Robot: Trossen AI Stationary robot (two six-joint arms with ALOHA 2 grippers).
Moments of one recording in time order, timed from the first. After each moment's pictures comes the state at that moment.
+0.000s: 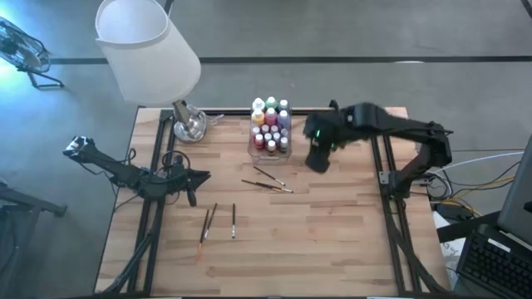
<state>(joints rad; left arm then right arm) -0.45 0.34 0.06 -0.10 -0.83 -0.37 -0.10 1.60 1.83 -1.42 0.21 0.34</state>
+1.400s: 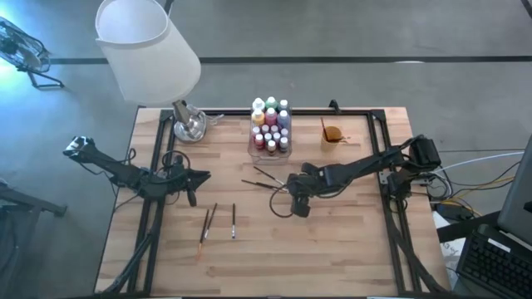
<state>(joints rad) -0.45 0.35 0.06 -0.10 -0.83 -0.37 0.10 1.72 0.99 -0.41 0.18 0.39</state>
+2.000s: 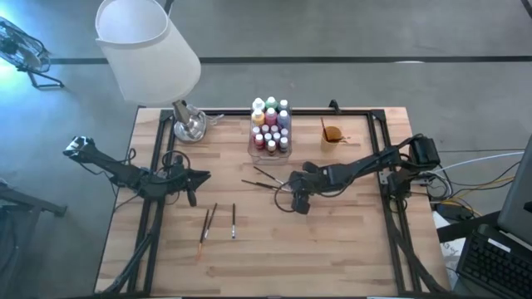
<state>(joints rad) -0.45 0.35 0.06 -0.10 -0.83 -0.37 0.06 1.72 0.85 -0.19 0.18 0.36</state>
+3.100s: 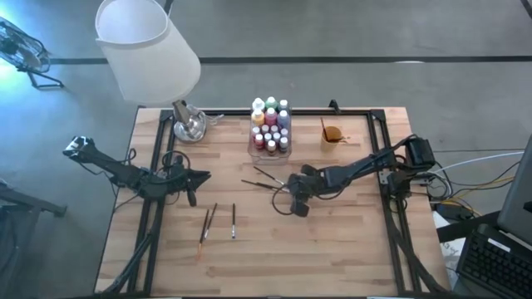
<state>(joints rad) -0.45 0.35 0.06 -0.10 -0.83 -0.37 0.08 1.78 0.86 -0.20 0.15 0.39</state>
